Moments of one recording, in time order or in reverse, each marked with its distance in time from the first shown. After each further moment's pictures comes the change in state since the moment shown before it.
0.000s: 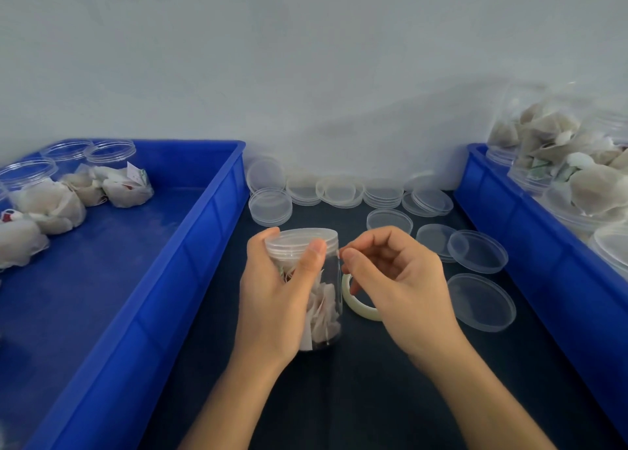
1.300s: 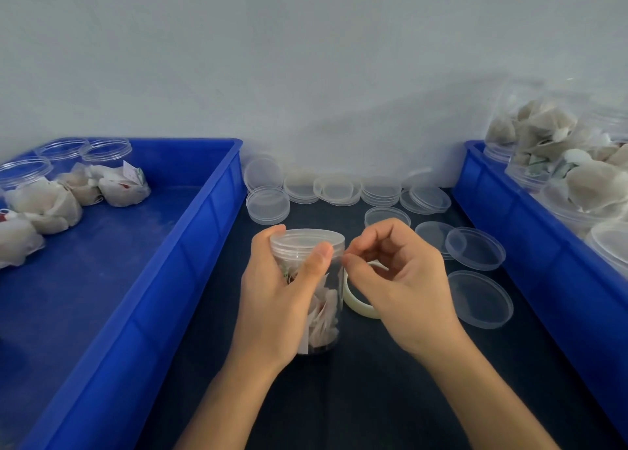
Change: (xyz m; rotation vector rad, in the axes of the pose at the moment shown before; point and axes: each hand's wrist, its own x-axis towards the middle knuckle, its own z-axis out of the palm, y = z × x) left_hand -0.001 0.000 -0.001 0.030 -0.067 0.025; right_hand 0.001 0.000 -0.003 -0.024 -0.030 -0.102
